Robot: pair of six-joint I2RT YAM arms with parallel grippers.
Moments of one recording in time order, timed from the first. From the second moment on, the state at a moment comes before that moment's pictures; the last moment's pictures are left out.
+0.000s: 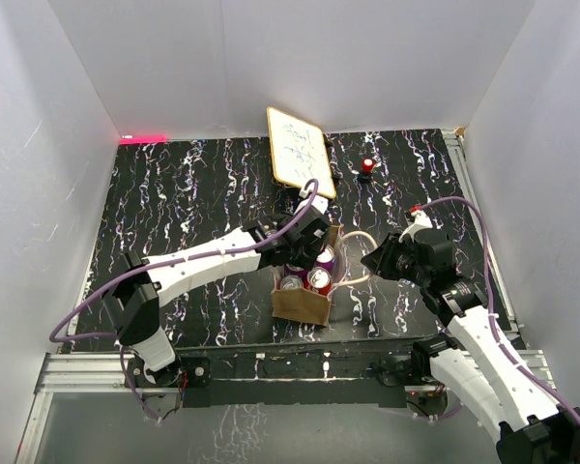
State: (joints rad) left arm -1.03 1.66 1.37 -0.70 -0.41 -0.42; right arm 0.30 0.69 0.56 -0.41 -0.22 0.55
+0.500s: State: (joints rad) left arm -1.03 1.66 1.33 -0.68 -0.35 -0.46; right arm 0.30 0.70 0.56 -0.40 -0.23 0.55
